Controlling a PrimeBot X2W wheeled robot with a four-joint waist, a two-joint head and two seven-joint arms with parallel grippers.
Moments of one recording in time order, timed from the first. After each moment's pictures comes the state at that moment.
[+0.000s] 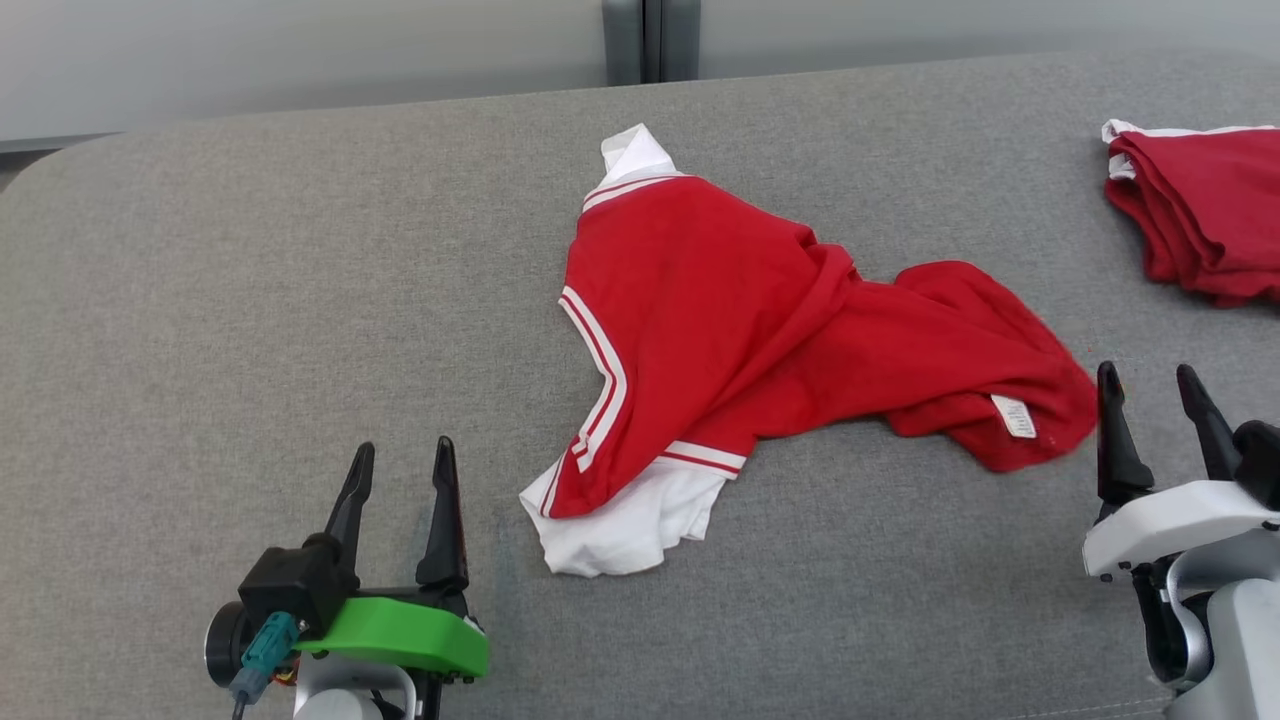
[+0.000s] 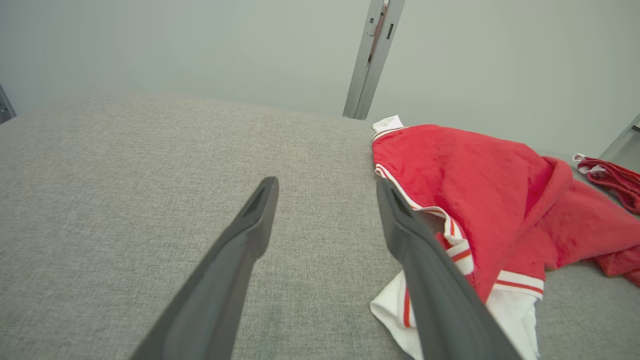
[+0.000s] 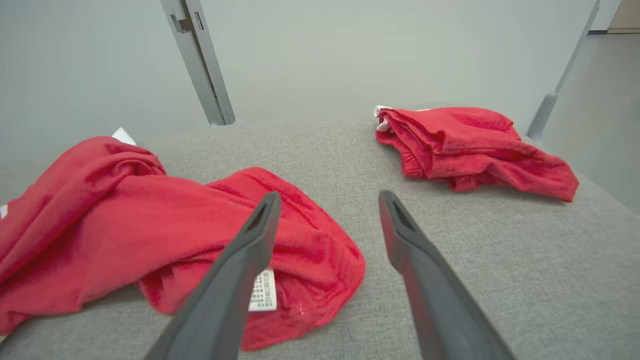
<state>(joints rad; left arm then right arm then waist) -0.08 0.05 -0.20 0.20 -0.33 0.00 -0.26 -0.17 -0.15 -0.17 0.29 0.19 0.13 -0.16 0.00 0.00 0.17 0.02</state>
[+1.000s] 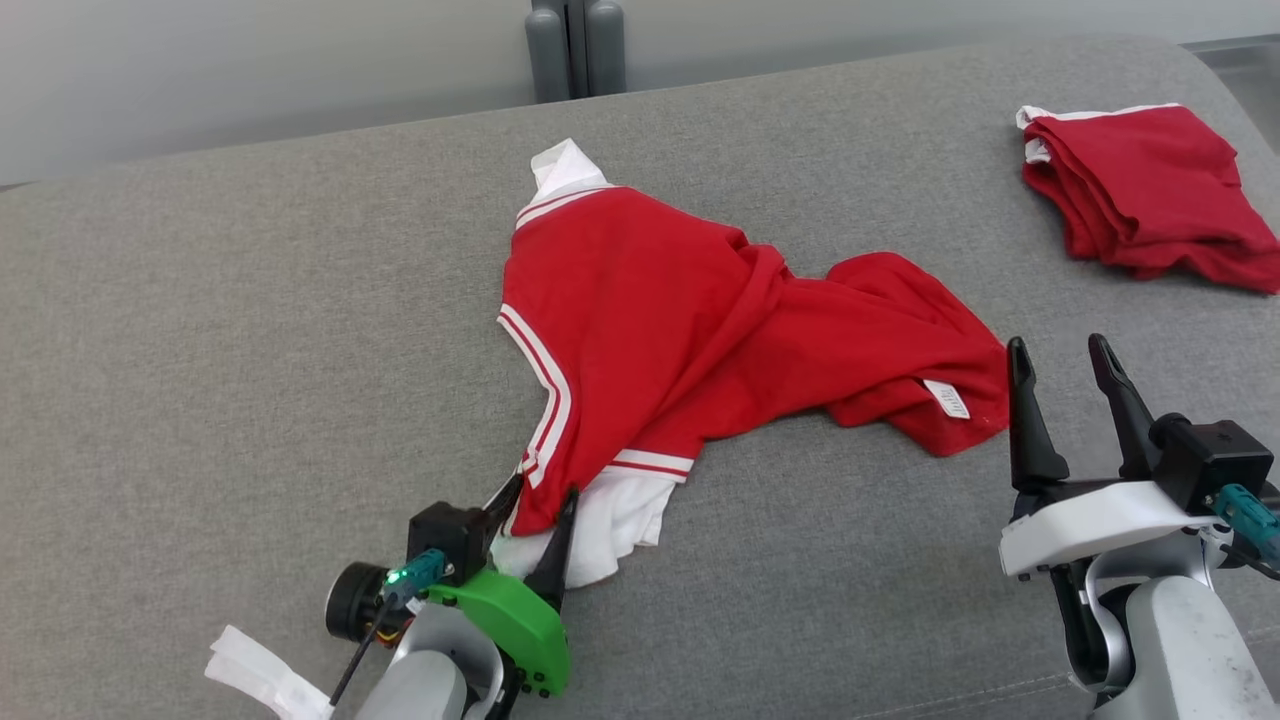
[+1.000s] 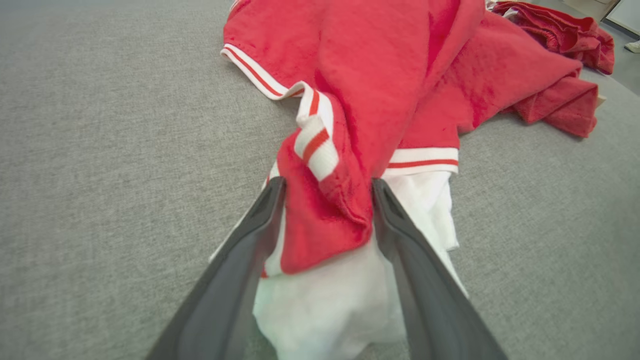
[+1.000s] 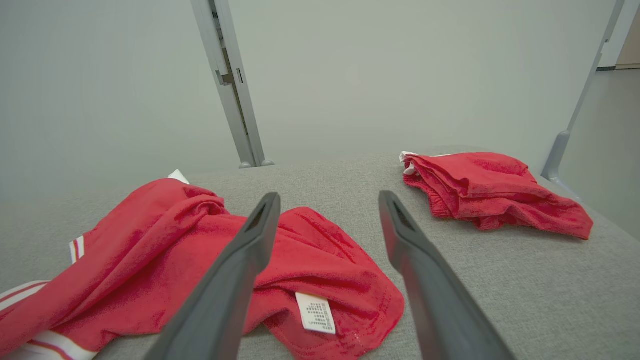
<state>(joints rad) -0.27 0.05 -0.44 0.57 -0.34 -0.09 -0.18 -0.15 -0.06 -0.08 0.14 0.15 0.13 -0.18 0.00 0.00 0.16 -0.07</state>
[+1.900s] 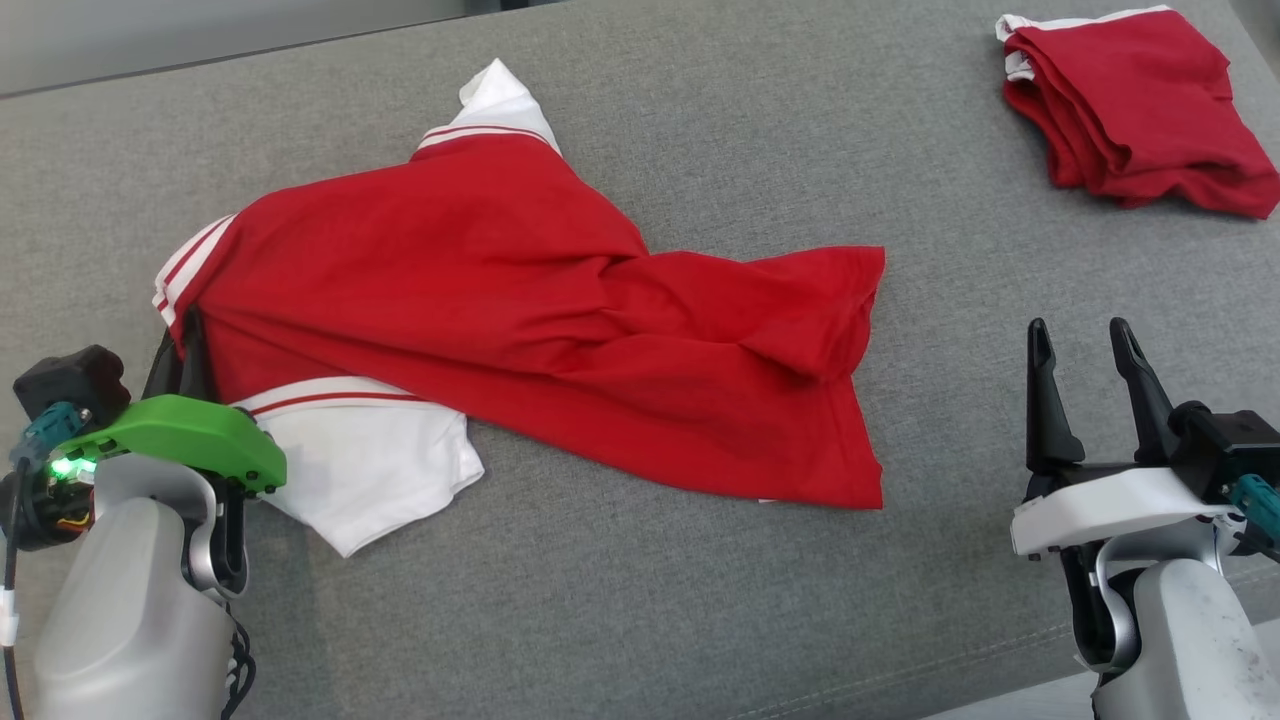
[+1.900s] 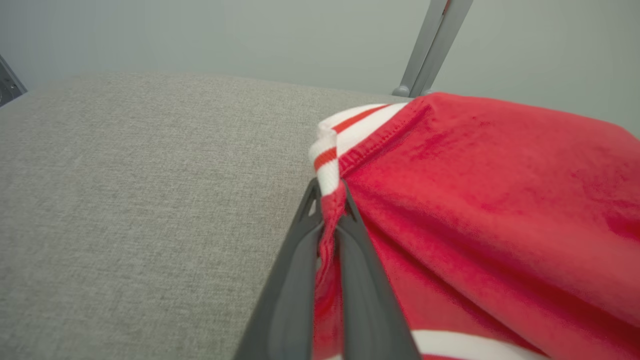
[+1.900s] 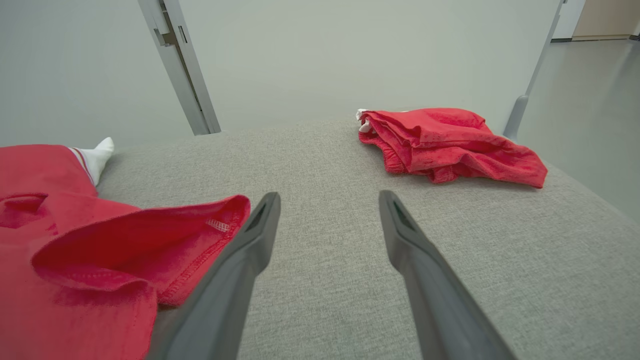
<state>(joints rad) -0.54 0.25 -0.14 0.72 -0.52 0.00 -0.22 -0.18 -0.05 -0.12 0.19 0.14 0.13 -0.22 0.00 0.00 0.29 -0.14</state>
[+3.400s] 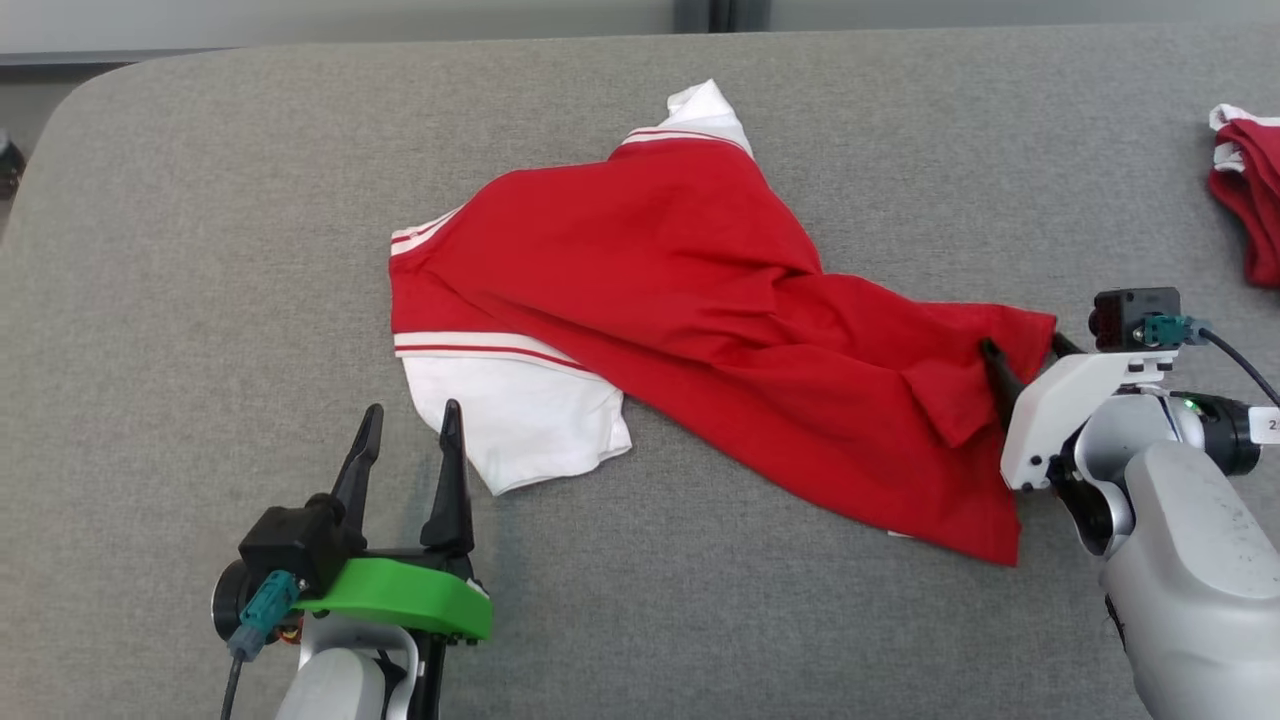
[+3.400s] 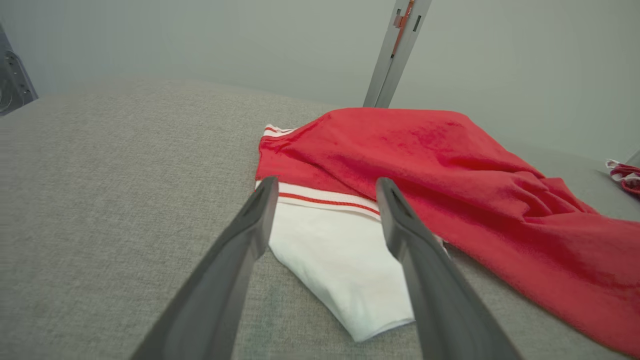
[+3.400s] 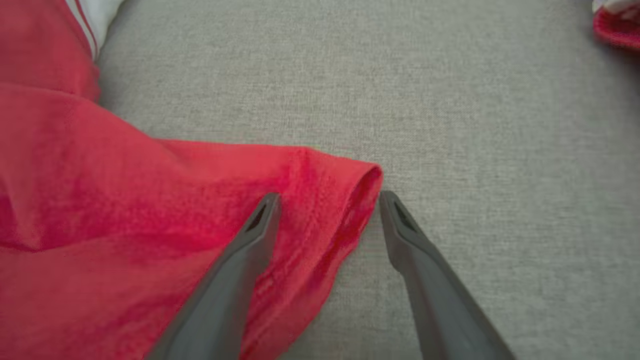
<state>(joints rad) -0.15 0.05 -0.21 0.24 -0.36 -0.02 -0.26 -0.52 -0.19 0.00 0.68 0.21 0.13 0.17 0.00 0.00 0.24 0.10</state>
